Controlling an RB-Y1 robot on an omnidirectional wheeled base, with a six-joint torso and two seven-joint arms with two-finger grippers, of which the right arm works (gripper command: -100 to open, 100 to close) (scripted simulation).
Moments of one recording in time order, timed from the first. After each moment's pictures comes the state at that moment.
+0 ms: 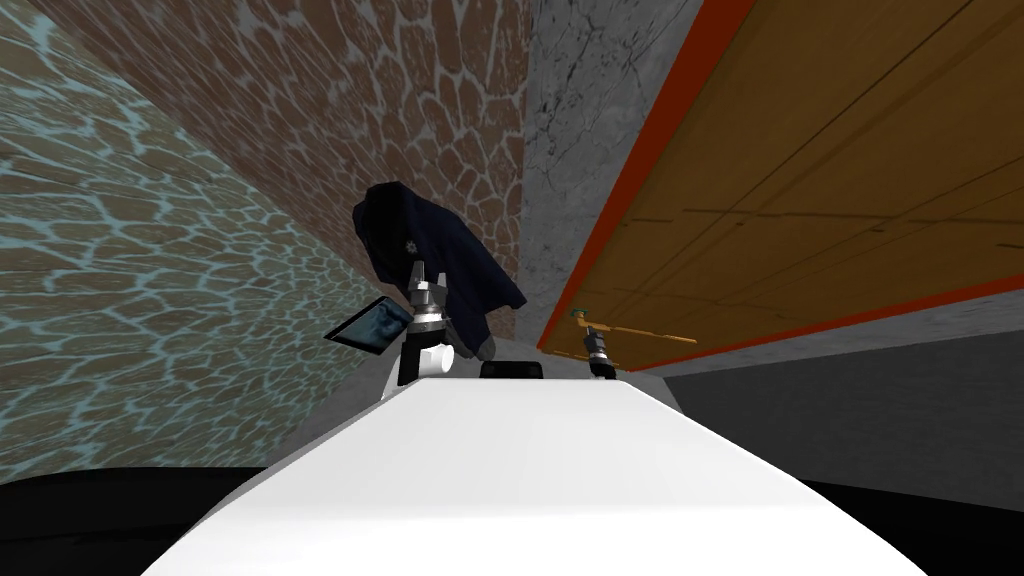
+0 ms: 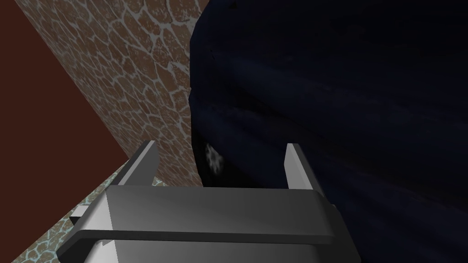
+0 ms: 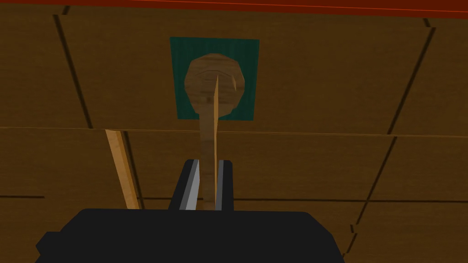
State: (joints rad) arm 0.15 -0.29 -0.09 -0.79 -0.12 -0.86 -0.23
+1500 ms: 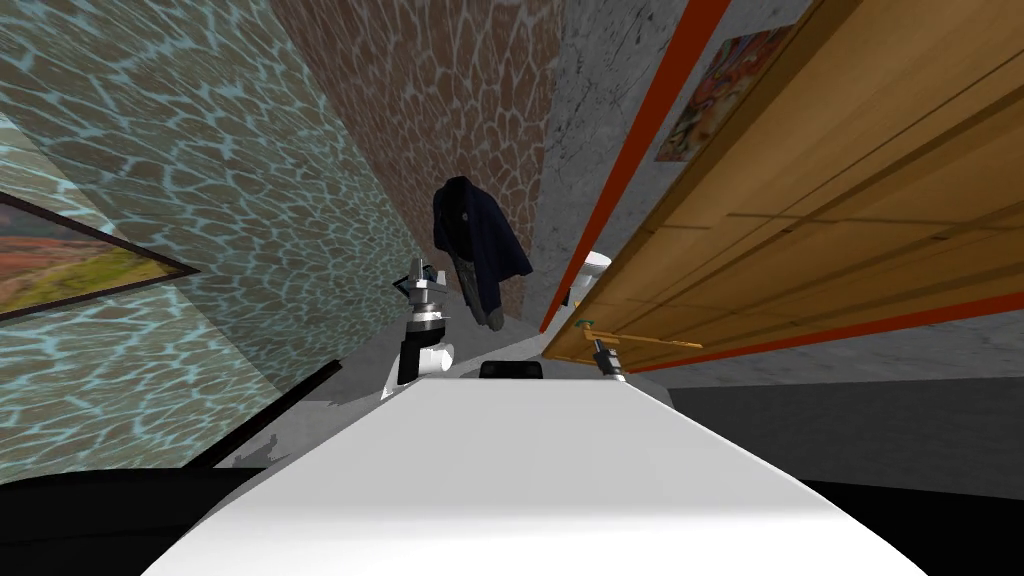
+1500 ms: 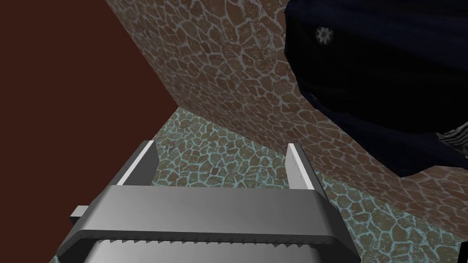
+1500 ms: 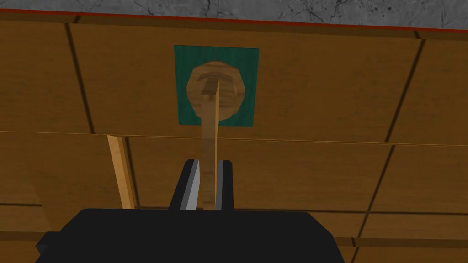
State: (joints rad) arm 0.29 -0.41 -0.01 -0.75 -0.08 -1.08 -0.37
